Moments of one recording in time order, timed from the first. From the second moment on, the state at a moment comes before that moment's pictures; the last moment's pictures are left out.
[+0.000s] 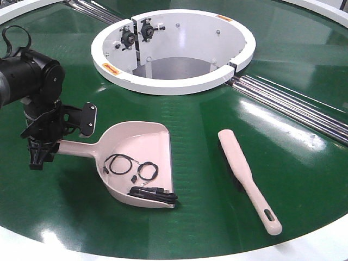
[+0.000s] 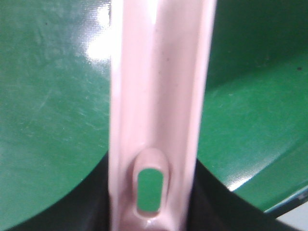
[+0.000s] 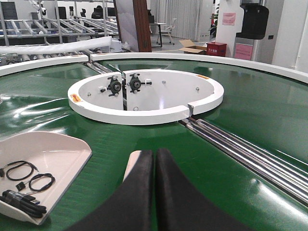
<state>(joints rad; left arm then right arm) -0.25 1.94 -1.53 0.27 1.23 1.14 0.07 -0.02 -0.39 0.26 0.54 -0.24</state>
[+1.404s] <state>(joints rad) -0.26 1.94 -1.53 0.28 1.23 0.92 0.07 -0.02 -0.39 0.26 0.54 -0.24</state>
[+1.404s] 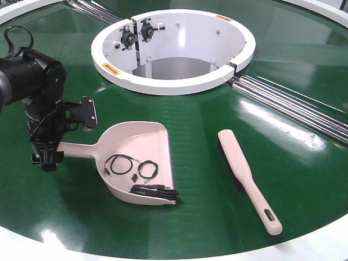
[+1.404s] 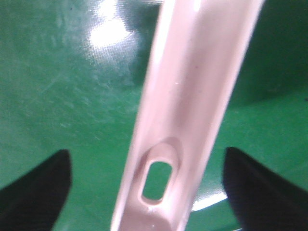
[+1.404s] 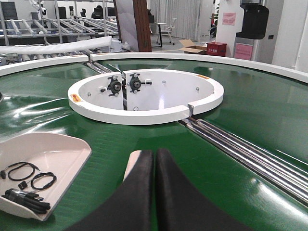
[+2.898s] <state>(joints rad) -0.26 0.61 -0.55 0.04 0.31 0.12 0.07 -0.02 -0.39 0.26 0.54 -0.23</state>
